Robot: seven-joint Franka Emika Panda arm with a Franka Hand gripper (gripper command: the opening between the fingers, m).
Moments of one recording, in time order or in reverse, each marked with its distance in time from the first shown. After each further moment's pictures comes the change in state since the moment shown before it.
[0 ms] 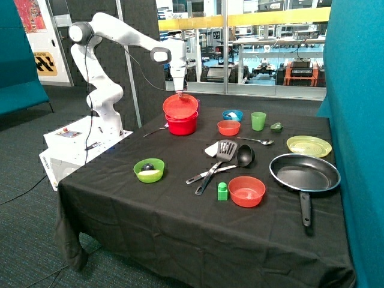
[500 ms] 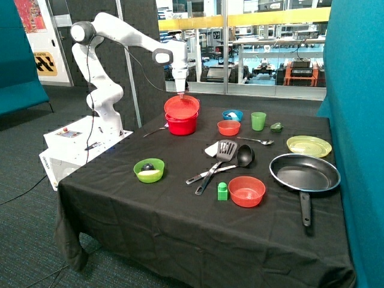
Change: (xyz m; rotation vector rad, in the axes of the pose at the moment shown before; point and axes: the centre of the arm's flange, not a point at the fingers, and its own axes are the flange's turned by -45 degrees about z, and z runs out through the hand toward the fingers) arm 0.008 -0.002 0.007 0.000 -0.006 -0.002
